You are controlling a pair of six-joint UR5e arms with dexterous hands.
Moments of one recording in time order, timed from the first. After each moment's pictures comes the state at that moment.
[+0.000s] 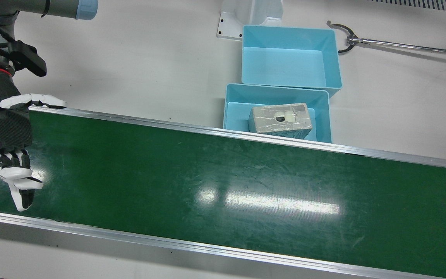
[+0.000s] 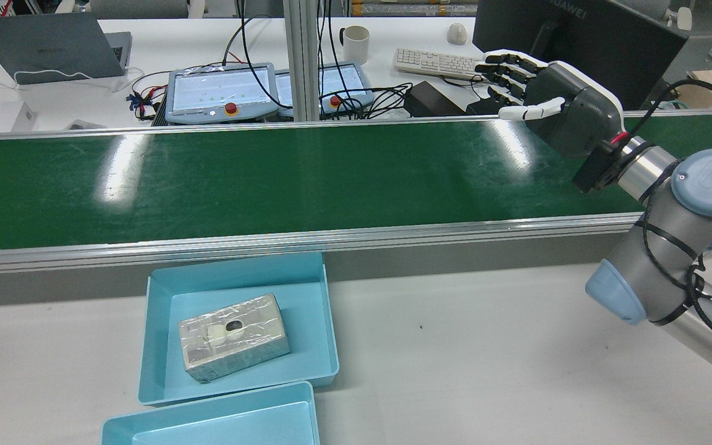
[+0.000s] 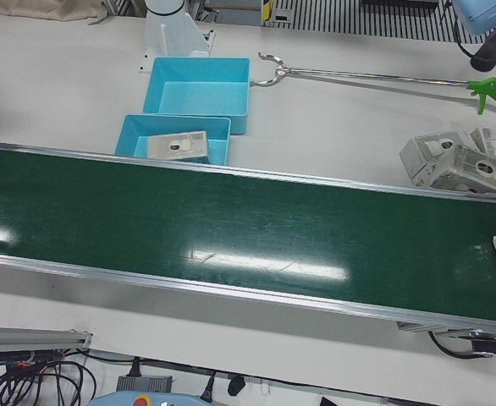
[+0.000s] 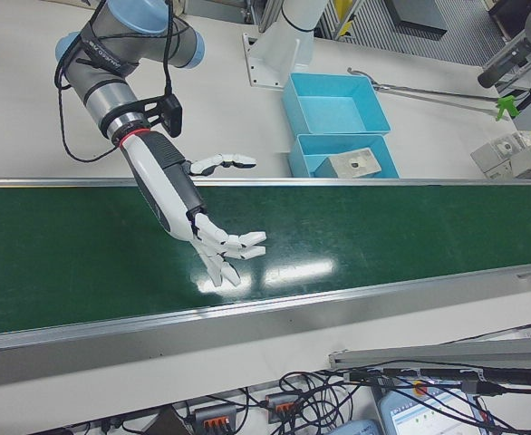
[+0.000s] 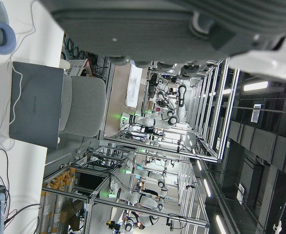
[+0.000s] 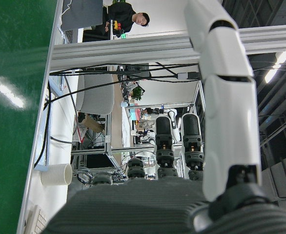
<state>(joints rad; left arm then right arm) -1.81 -1.79 -1.75 0.44 1.92 -0.15 1.04 -1.24 1.81 -3.38 -1.39 -0.02</state>
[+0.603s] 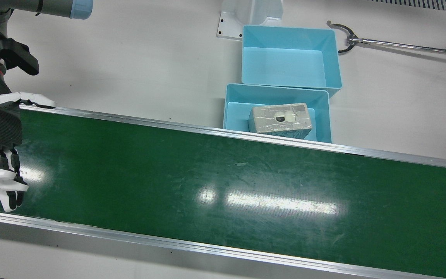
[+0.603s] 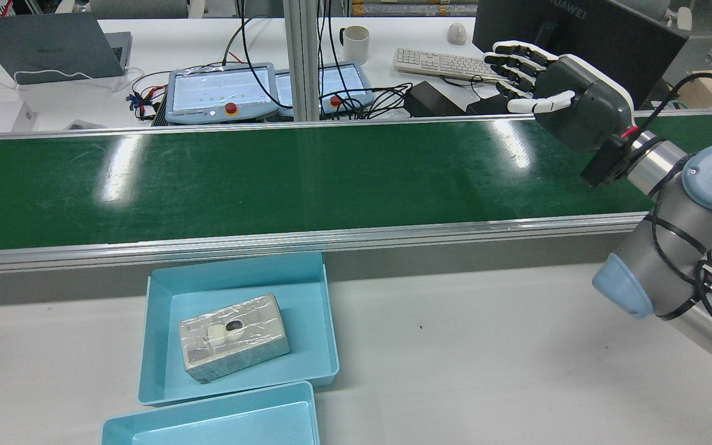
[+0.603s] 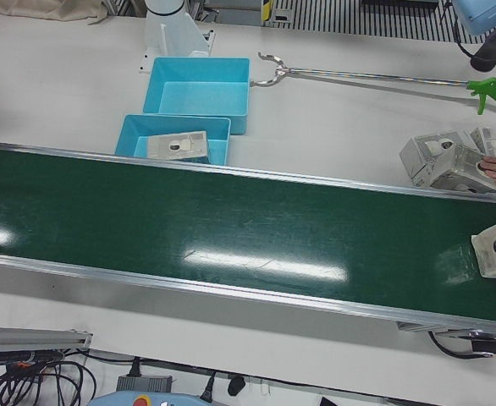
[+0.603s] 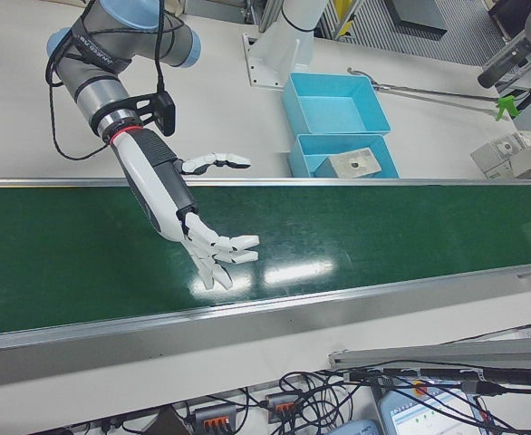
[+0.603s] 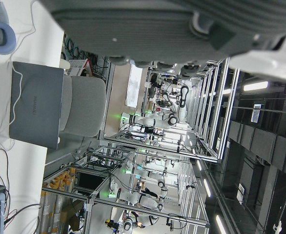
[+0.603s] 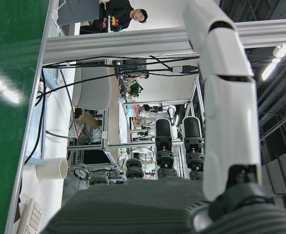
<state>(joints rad) -1.81 -1.79 -1.75 0.44 1.92 -0.15 1.06 -1.25 1.81 -3.38 -1.40 -0.02</state>
